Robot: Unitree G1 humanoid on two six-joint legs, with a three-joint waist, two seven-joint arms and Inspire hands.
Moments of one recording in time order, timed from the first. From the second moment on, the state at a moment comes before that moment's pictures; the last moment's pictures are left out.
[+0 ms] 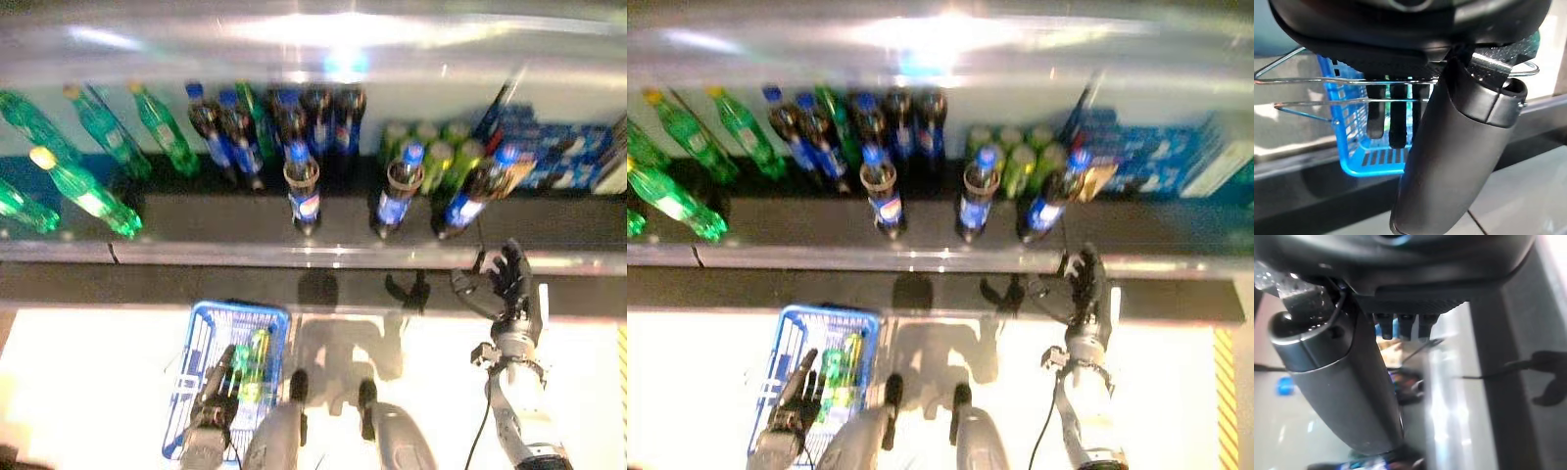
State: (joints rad) left arm -0.06 0.14 0.13 0.84 -1.39 -0.11 0.03; right arm 0.02 -0.39 0.00 0.18 0.41 -0.32 -0.38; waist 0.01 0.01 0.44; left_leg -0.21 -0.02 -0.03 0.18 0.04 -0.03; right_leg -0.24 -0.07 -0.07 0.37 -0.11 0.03
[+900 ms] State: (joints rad) left arm -0.17 0.18 0.11 0.74 -1.48 -0.19 0.03; right arm -0.26 -0.54 -0.06 -0.11 0.22 -0.42 -0.56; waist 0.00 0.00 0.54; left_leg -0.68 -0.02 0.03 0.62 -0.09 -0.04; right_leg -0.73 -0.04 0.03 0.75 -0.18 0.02
